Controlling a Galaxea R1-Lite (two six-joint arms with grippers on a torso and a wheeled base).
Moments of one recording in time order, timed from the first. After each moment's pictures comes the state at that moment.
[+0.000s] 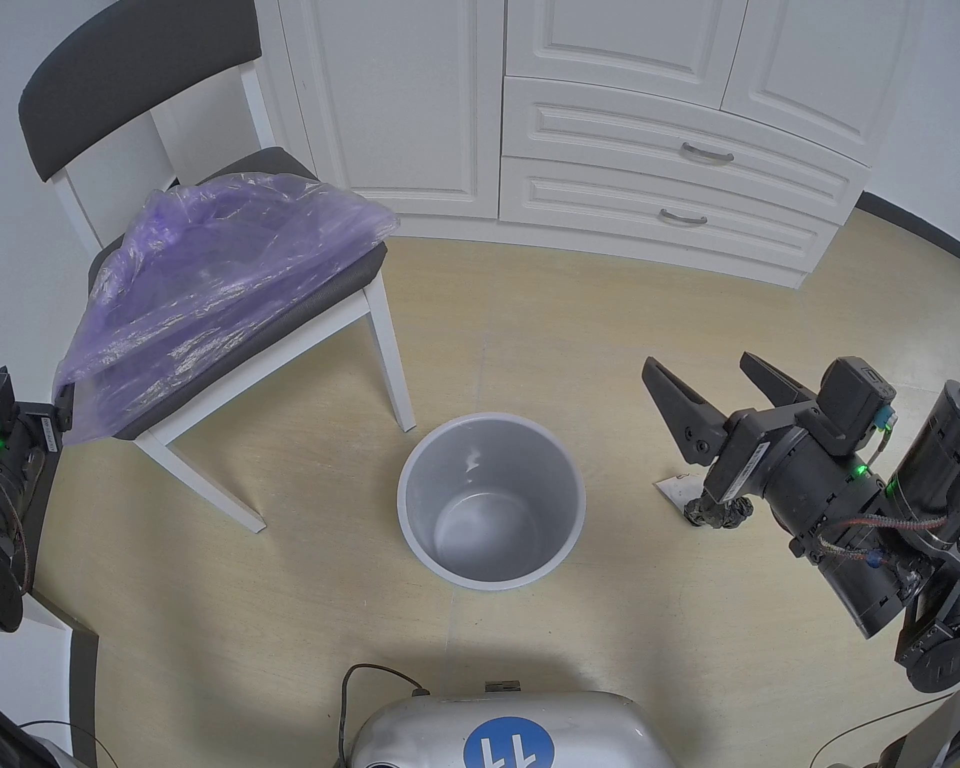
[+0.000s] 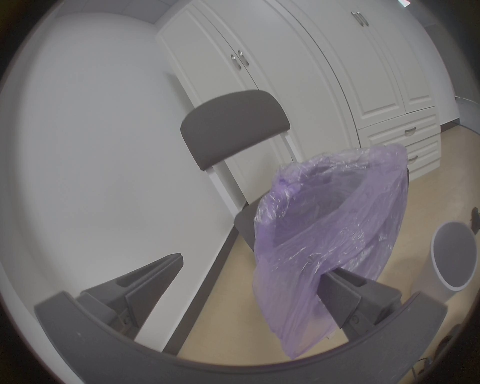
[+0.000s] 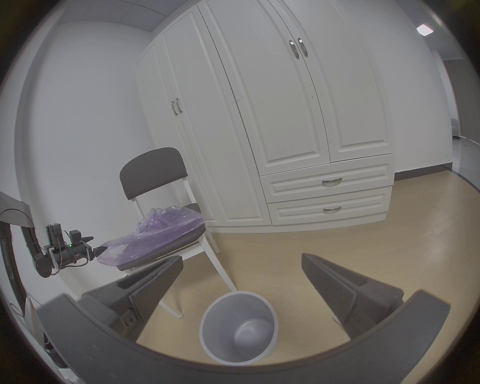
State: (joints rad) left arm 0.40 1.55 -0.34 -1.38 -0.01 0.31; right arm 0.83 1.52 -0.49 -1.24 -0.48 0.06
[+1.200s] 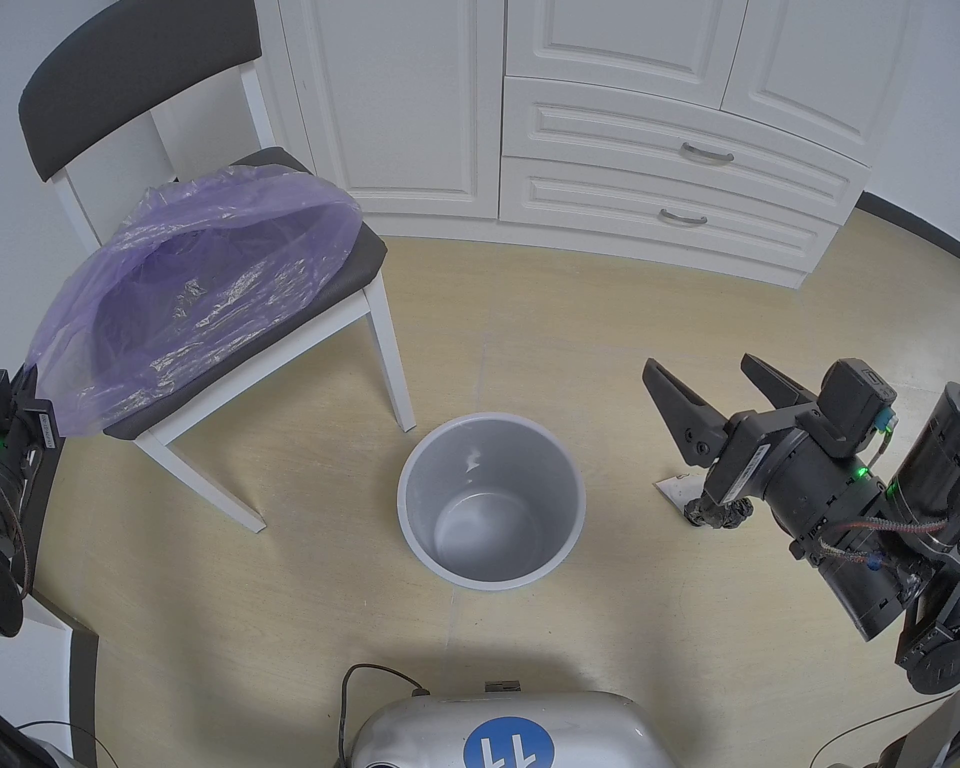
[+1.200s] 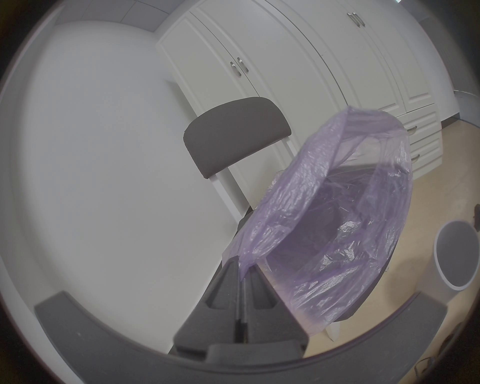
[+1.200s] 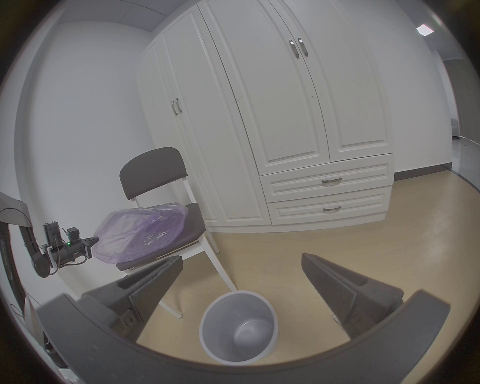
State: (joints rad) left arm 0.38 1.53 -0.33 -1.41 0.03 0.33; right arm 0.83 1.52 -0.49 -1.24 -0.49 0.06
